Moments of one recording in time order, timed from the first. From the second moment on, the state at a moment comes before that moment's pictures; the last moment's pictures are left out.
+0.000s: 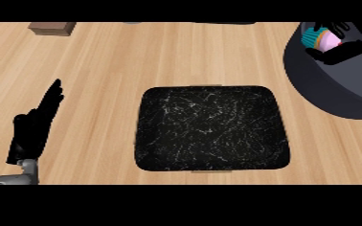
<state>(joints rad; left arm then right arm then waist) -0.02 0.36 0.02 -1.50 -0.02 0.09 0.11 -0.94 -0.68 0.10 -0.55 0.48 0.05 -0.76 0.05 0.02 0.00</state>
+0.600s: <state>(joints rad) -0.02 0.34 0.02 -1.52 -0.04 0.09 0.12 -1.09 -0.59 0.05 -0.25 0.48 0.15 -0.84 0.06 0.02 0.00</state>
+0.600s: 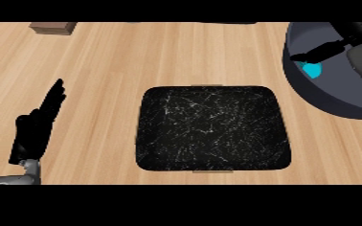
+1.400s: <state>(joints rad) -0.01 0.34 0.05 -1.52 -0.04 0.08 0.11 -1.15 -0.72 -0.20 -0.14 0.21 0.48 -0.75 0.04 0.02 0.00</state>
